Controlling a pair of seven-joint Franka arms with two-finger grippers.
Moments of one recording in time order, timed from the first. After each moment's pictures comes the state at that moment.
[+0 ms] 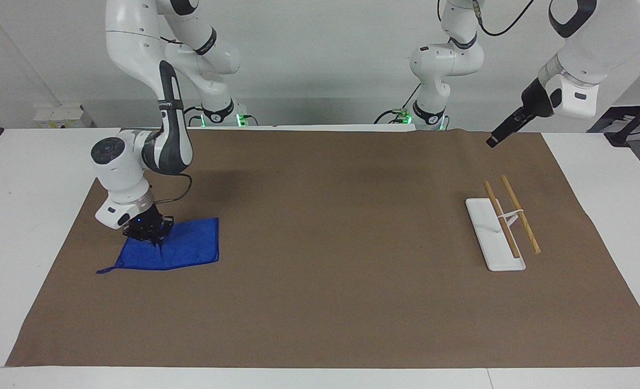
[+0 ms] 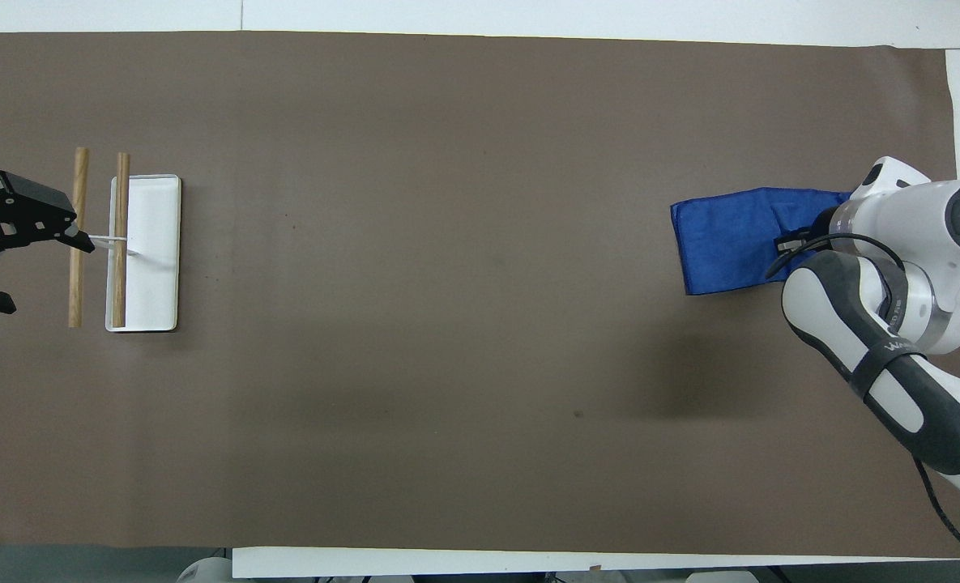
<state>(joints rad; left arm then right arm) -0.01 -0.11 -0.09 -1.71 -0.18 1.47 -0.74 -0.14 0.25 -0.01 -2.17 -0.03 2.56 -0.39</state>
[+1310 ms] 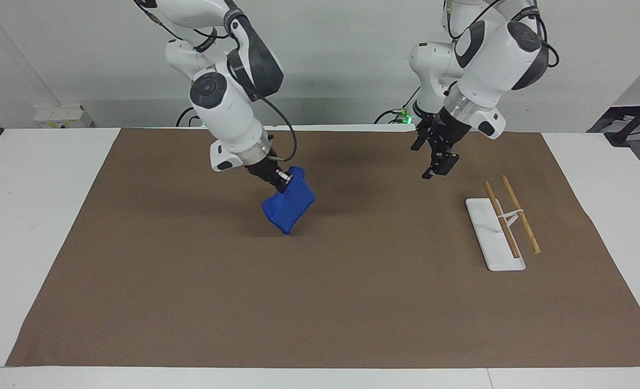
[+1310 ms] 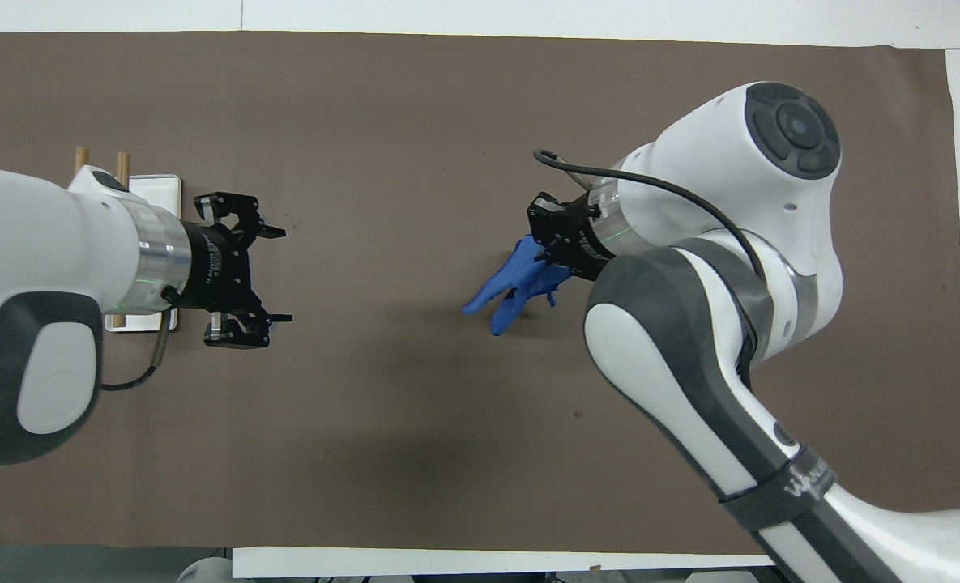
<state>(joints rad) -0.34 -0.17 -0.10 -2.09 -0.34 2.06 -1.86 -0.15 0.16 0.64 -1.80 0.29 2.05 1.10</state>
